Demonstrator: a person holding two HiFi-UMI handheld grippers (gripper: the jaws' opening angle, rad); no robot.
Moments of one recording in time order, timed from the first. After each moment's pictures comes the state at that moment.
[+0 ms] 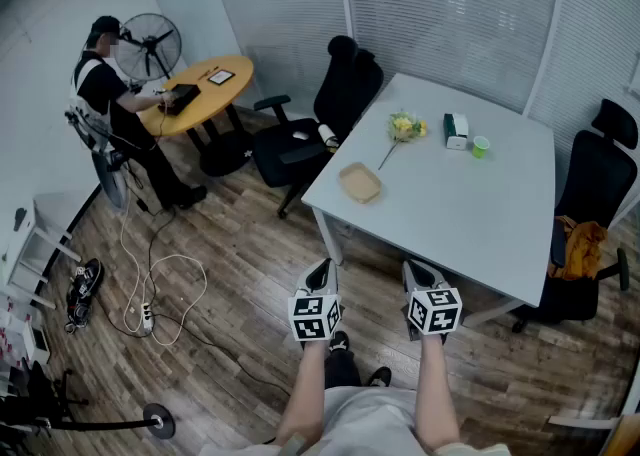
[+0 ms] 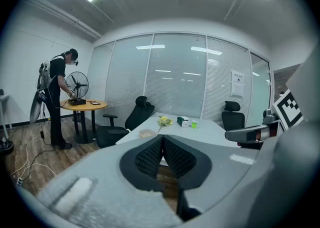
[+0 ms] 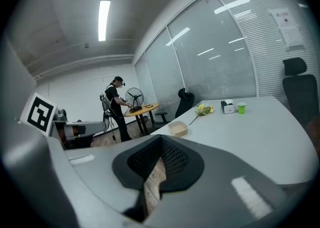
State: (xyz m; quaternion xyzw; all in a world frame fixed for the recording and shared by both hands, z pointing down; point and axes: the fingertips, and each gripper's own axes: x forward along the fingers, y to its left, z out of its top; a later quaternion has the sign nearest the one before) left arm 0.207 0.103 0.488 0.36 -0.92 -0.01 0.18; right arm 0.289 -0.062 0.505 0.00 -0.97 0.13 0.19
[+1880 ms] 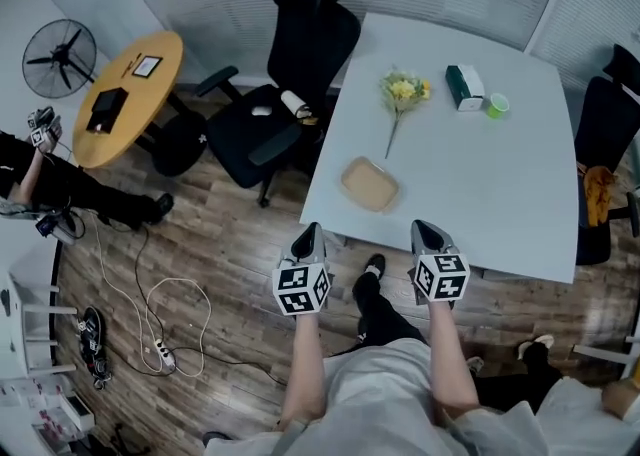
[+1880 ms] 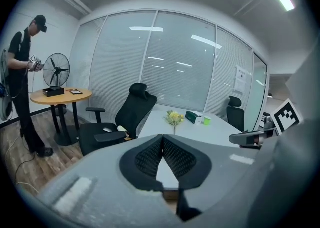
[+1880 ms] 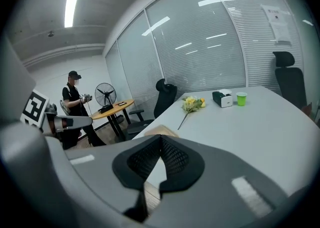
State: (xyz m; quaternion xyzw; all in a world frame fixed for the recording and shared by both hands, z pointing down) left arm -0.090 0.057 0.559 0.43 -0.87 0.00 0.24; right arm 0.049 -0.124 0.591 0.14 -0.95 0.16 0.23
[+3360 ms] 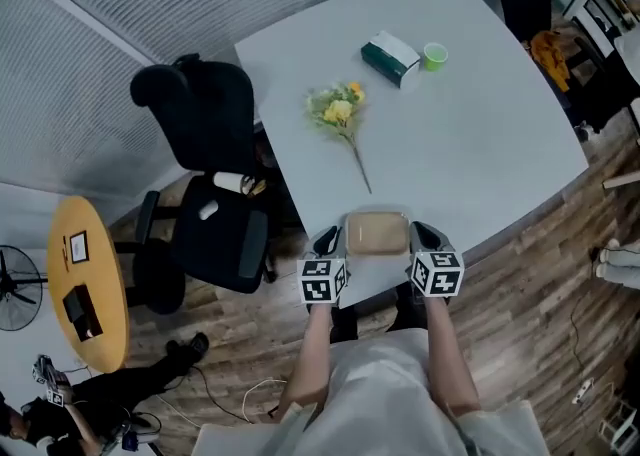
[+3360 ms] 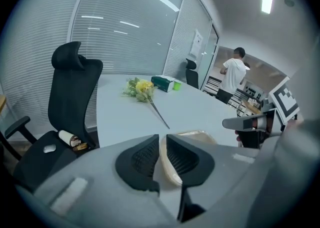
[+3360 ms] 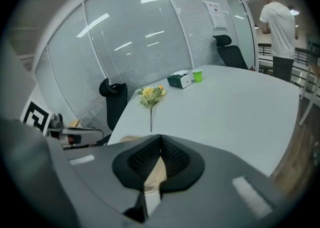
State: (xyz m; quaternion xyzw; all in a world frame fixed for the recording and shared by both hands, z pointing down) left arm -0.221 -0.135 0.688 0.70 -0.61 0.17 0.33; right arm -0.045 -0.183 0.682 0.43 -0.82 0.31 0.23
